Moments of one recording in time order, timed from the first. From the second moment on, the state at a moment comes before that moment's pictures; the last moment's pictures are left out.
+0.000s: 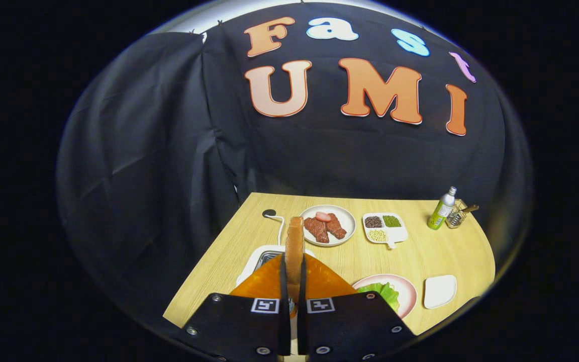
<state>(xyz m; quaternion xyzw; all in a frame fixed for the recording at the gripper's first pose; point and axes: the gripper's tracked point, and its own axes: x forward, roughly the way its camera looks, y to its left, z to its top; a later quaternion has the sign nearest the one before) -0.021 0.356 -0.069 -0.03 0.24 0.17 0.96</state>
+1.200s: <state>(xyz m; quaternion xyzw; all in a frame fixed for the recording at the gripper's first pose) -0.014 0.231 -0.181 -0.02 0.32 0.13 0.94</state>
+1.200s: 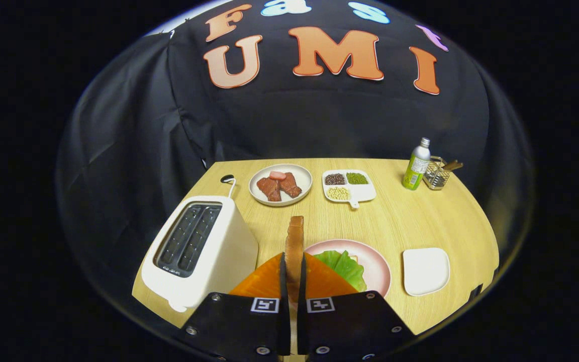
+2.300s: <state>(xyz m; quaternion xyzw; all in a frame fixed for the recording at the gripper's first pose) 0.012 0.160 -0.246 0.00 0.40 0.14 0.91</state>
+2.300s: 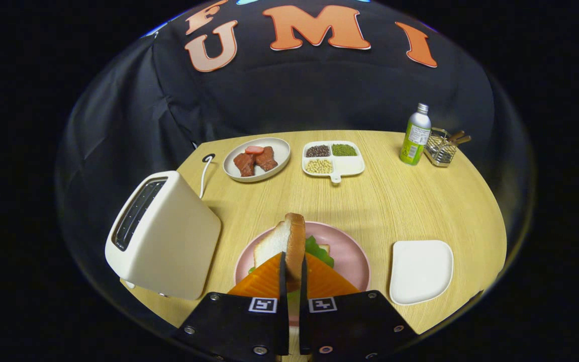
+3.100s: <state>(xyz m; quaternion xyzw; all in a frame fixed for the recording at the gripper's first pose) 0.028 0.102 -0.242 -0.03 0.40 0.09 0.91</state>
